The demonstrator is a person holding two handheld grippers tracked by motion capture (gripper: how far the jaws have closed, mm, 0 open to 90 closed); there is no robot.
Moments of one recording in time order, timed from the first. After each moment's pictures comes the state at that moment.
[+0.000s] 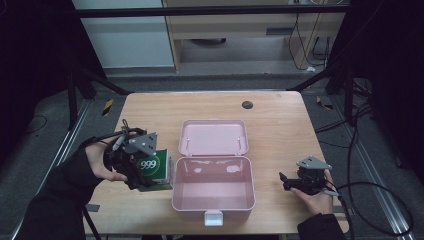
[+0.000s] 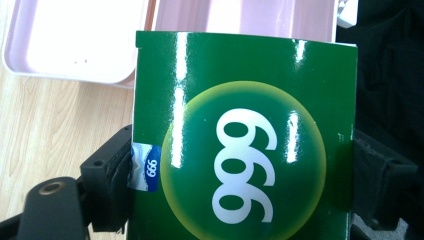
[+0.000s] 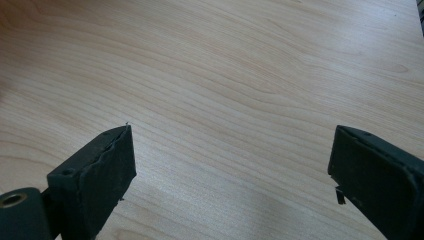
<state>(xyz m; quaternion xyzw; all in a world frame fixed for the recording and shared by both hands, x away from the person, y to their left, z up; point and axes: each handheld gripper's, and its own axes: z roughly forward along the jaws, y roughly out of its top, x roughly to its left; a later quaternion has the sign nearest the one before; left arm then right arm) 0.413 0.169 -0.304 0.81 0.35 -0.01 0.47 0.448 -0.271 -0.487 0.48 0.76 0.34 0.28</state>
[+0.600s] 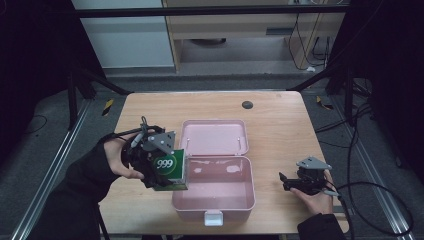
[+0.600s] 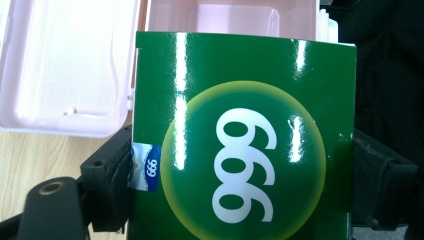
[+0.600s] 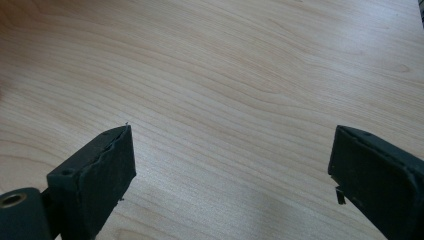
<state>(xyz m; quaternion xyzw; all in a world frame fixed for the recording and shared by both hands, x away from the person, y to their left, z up) 0.434 0.157 -0.288 0.93 0.16 -0.01 0.34 0.448 -0.271 -0.488 0.48 0.76 0.34 0.28</state>
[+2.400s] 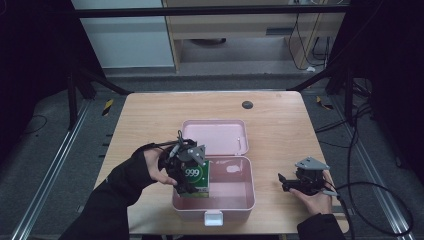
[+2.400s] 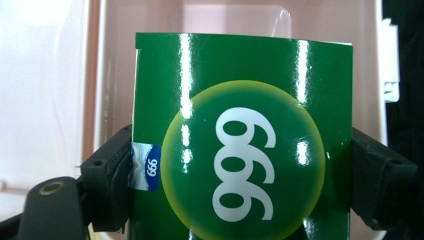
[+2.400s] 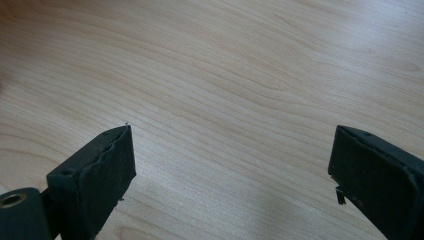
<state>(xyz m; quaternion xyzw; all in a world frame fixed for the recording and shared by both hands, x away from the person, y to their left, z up) 0.444 0.100 -0.361 0.92 0.18 -0.04 0.35 0.448 -0.269 -0.491 0.48 0.76 0.34 0.28</state>
